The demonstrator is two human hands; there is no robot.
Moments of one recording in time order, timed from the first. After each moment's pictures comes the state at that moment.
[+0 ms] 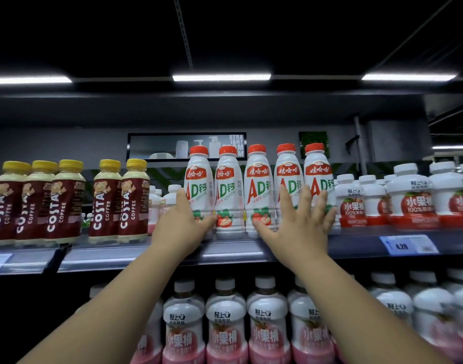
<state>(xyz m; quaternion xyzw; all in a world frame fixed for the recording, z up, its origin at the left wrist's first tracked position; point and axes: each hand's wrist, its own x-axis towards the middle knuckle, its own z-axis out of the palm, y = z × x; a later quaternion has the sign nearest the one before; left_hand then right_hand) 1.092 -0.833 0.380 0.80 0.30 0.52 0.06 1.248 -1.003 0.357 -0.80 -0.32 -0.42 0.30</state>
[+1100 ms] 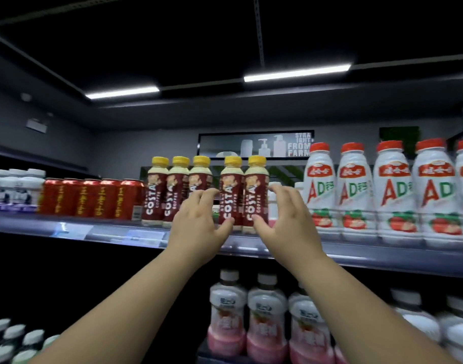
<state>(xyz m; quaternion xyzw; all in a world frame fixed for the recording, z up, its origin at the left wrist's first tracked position) 0.906 -0.757 0.357 0.76 0.29 0.58 -0.08 1.066 -0.856 0.361 -0.58 -0.56 -0.34 0.48</state>
